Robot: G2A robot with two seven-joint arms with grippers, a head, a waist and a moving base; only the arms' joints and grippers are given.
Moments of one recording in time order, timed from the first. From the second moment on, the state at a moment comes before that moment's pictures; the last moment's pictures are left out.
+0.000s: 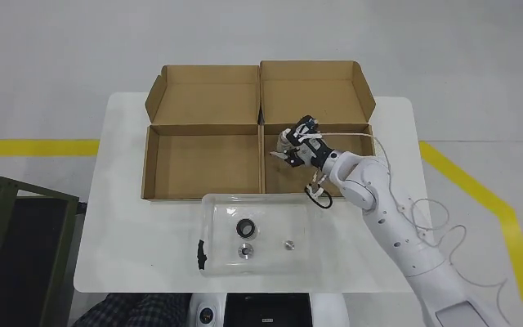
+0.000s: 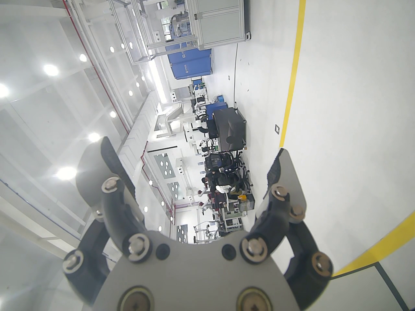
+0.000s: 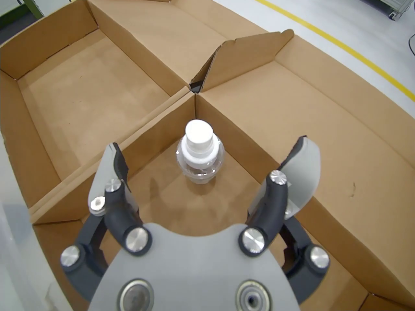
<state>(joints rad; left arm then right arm) -0.01 -0.37 -0.75 -1.25 2.03 -0.40 0.22 -0.94 -1.21 1.03 -1.50 -1.19 -0.40 0.33</state>
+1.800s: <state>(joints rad) -0.01 -0.37 -0.75 -1.25 2.03 -0.40 0.22 -1.55 -1.08 1.21 -2.13 -1.59 -0.85 0.47</state>
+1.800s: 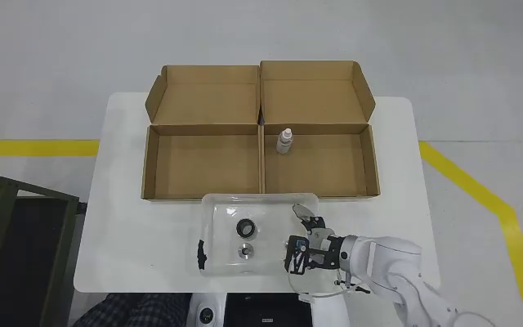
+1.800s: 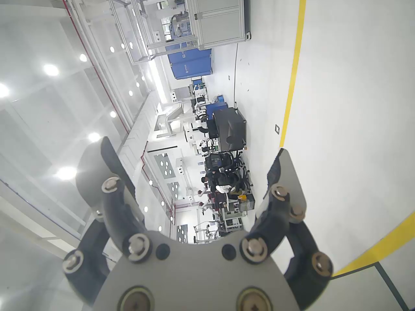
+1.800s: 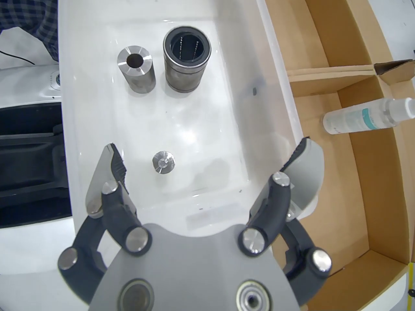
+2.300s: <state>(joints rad) -0.01 -0.37 -0.75 -1.25 2.03 -0.40 0.22 -1.53 -1.07 1.17 -2.12 -1.63 -0.86 0.52</state>
